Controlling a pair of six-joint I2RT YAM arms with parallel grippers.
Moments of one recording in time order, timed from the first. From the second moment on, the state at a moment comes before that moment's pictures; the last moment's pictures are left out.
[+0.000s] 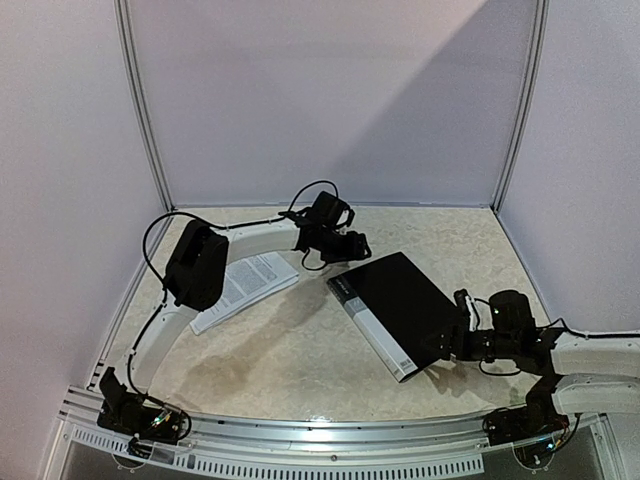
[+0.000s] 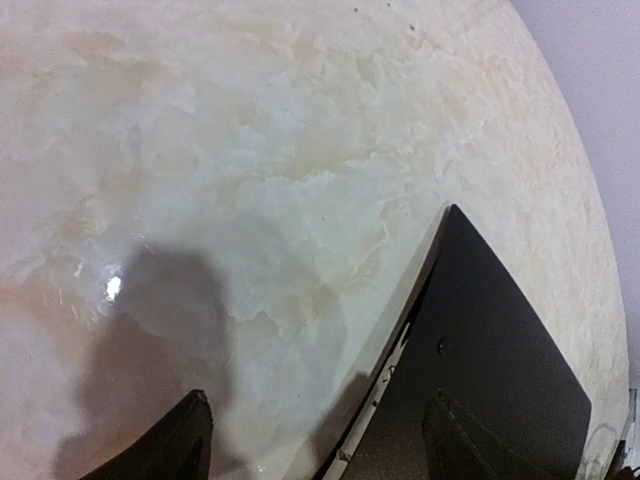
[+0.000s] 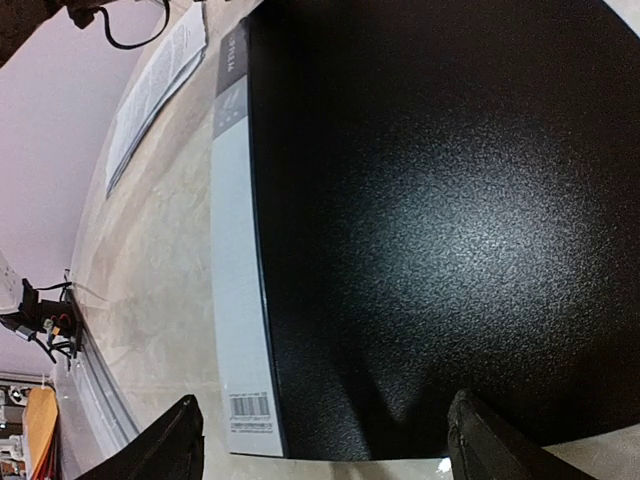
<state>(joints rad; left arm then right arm) -0.72 2.62 2.21 -0.36 0.19 -0.54 0.55 0.98 0.15 0.16 -0.34 0.65</state>
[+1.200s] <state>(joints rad) -0.73 2.53 2.24 -0.60 0.01 -0.15 0.67 0.70 0.05 0.27 -0.25 1.20</state>
